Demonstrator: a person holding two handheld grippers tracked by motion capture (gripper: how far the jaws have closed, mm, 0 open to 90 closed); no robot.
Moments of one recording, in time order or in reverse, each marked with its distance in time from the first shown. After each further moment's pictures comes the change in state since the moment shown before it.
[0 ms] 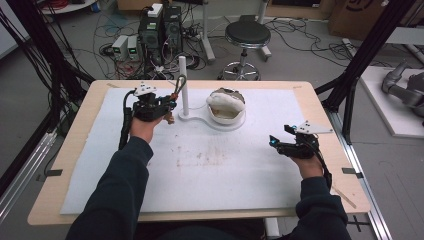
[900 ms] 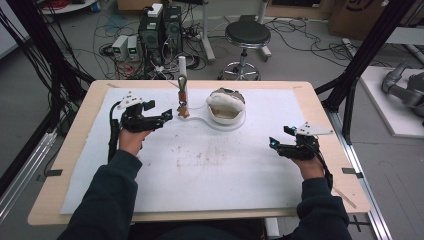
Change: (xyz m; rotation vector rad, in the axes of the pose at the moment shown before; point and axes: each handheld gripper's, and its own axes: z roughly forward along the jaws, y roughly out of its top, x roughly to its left) left arm 0.011 -0.028 -0.038 -0.109 -0.101 -0.009; right arm 0.000 -0.003 -0.002 0.003 0.025 -0.017
